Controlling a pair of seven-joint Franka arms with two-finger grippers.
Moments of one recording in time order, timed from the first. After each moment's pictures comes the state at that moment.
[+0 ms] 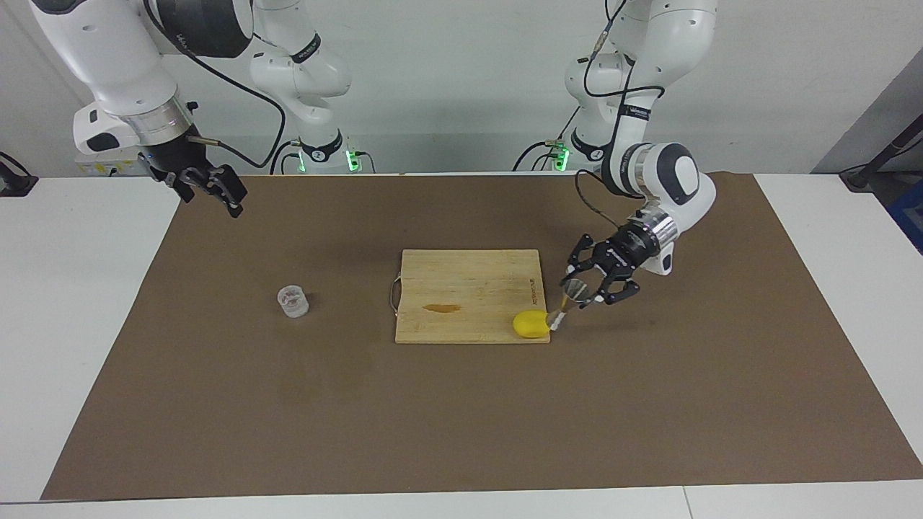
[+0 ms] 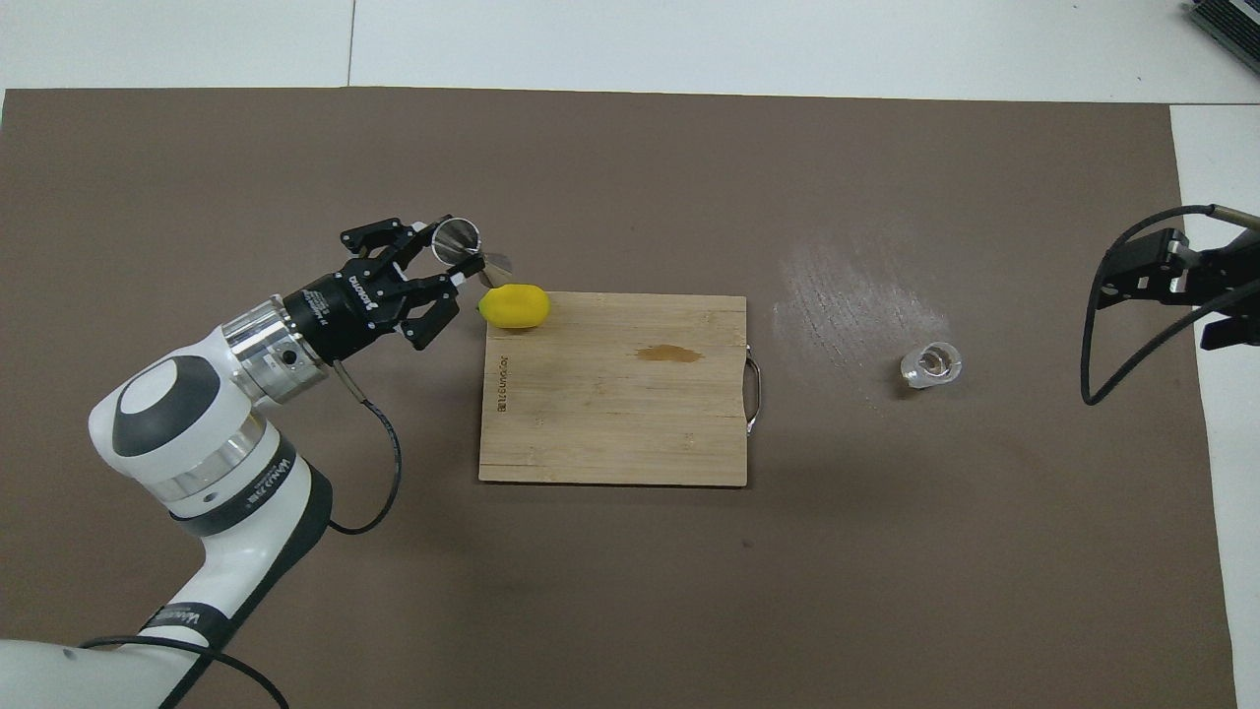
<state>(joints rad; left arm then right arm) -0.04 0.12 -0.22 -2.18 -2.03 2.24 -0.90 -0.10 0.03 0.06 -1.56 -0.01 1.55 0.39</state>
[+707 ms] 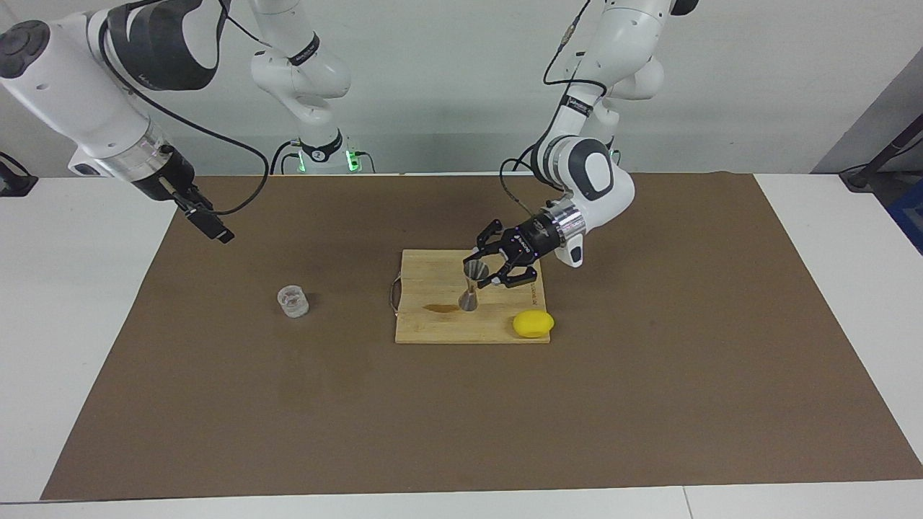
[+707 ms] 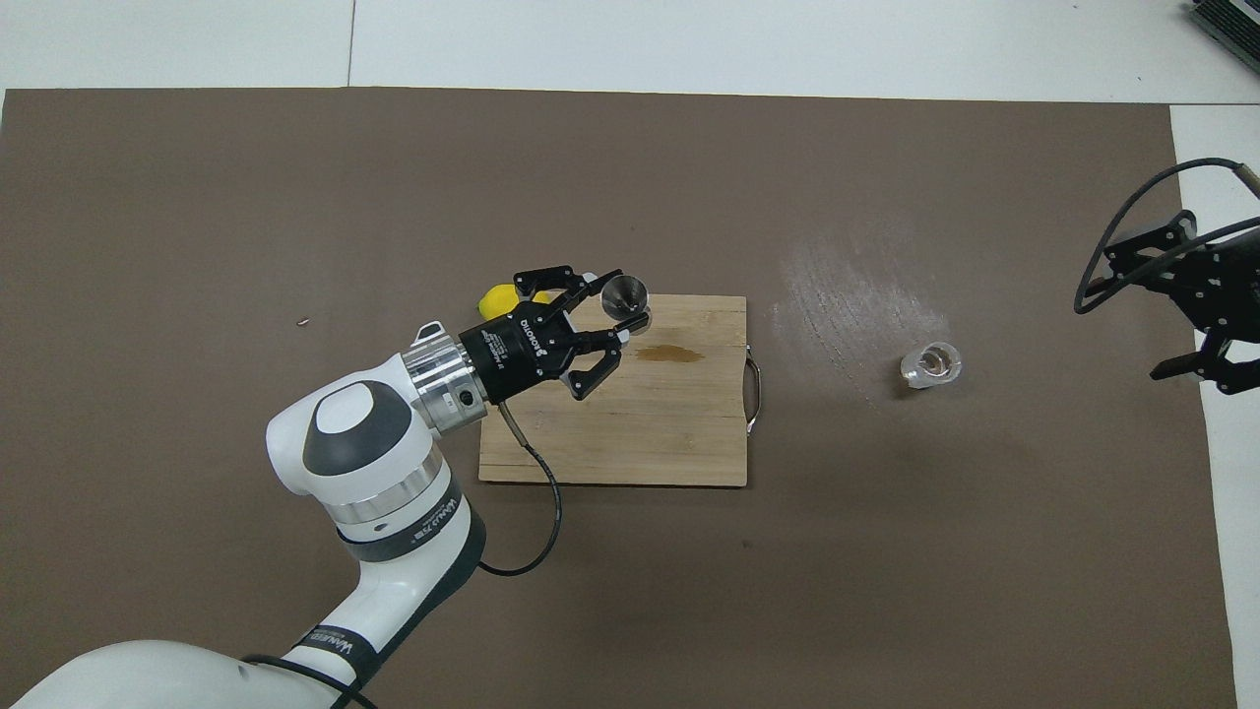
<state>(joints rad) -0.32 0.22 -0.21 -2.09 -2.17 2.36 -0.77 -0.21 0.10 0.06 -1.60 0.17 1.55 0.83</state>
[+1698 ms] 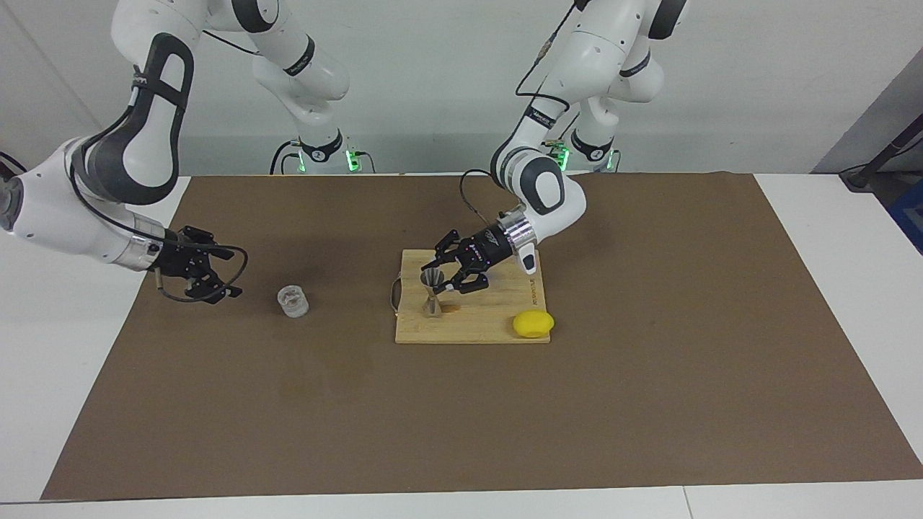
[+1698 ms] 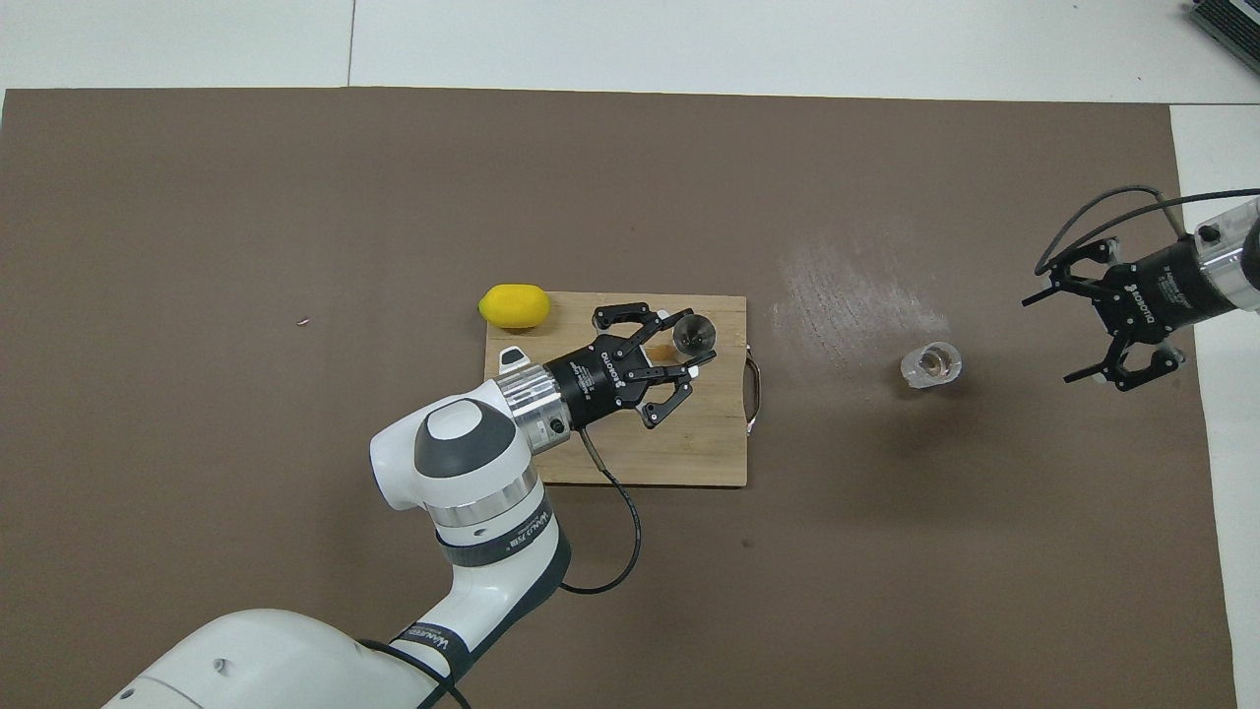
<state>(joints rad) -0.46 0.33 -0.20 -2.02 -2.28 2.45 -0.62 -0.31 0.36 0.06 -1.62 0.35 1.62 0.87</state>
